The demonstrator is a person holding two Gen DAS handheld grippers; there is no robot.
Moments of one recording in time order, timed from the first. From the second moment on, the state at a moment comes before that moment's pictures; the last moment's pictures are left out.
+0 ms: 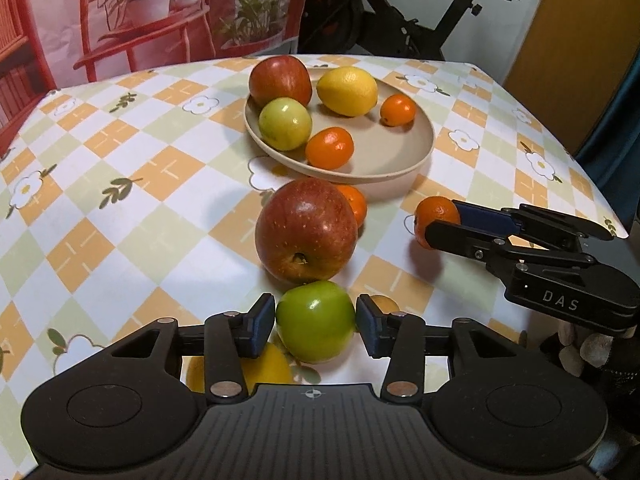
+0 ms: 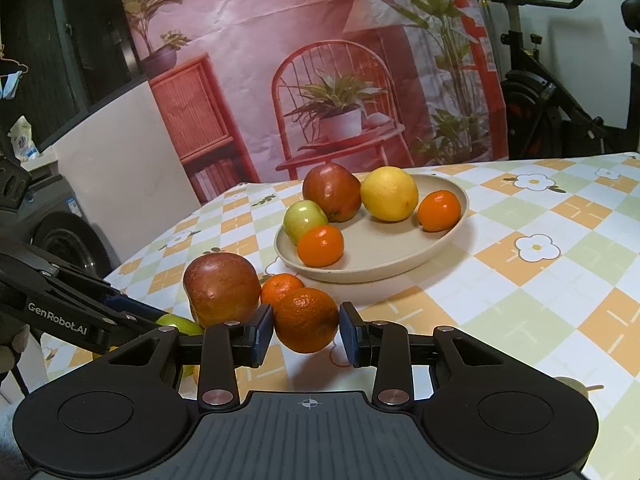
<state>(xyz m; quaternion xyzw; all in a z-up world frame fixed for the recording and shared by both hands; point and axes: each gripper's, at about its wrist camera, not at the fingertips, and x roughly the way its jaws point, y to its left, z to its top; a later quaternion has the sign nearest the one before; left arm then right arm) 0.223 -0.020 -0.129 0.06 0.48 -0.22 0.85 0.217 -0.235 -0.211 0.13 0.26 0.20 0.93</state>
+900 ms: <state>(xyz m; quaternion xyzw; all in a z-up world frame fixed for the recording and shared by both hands) 0.219 -0.020 -0.132 0.07 0.46 -0.22 0.86 0.218 -0.234 -0.211 0.13 0.26 0.21 0.93</state>
